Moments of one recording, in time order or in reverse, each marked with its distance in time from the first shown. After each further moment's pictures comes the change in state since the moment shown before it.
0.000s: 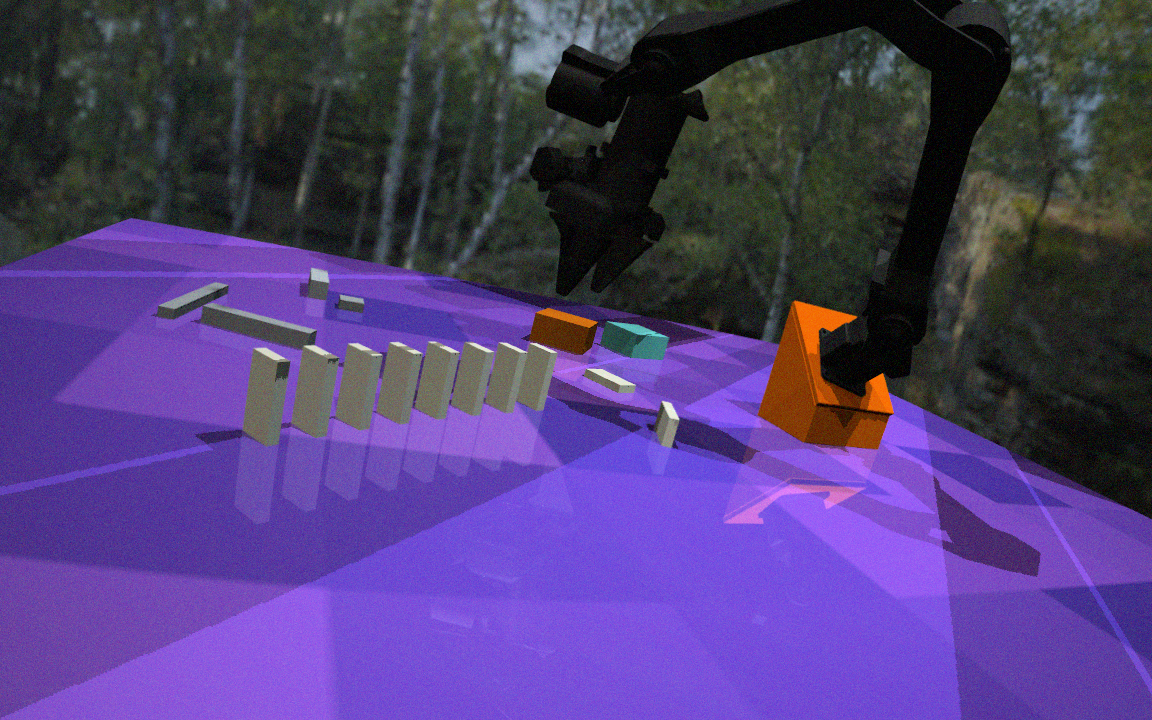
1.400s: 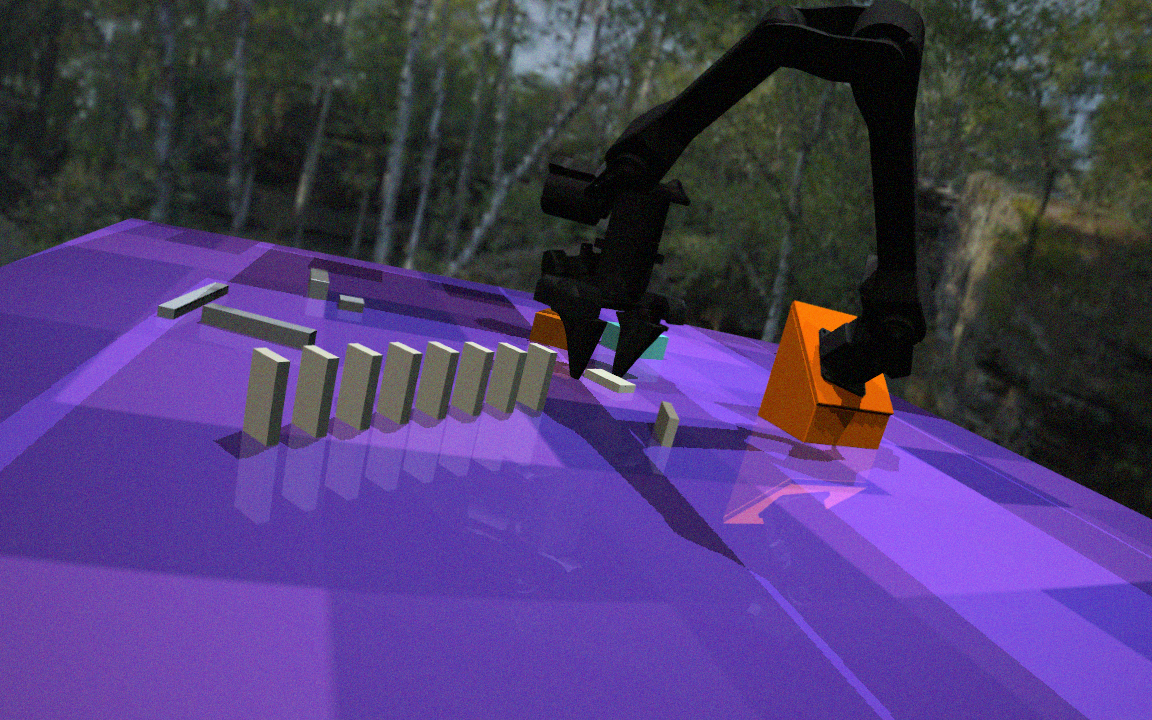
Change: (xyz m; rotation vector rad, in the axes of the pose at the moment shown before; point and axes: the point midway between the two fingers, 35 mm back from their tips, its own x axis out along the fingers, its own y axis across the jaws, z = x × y) arm 0.086 -0.056 -0.031 0.411 0.163 -0.026
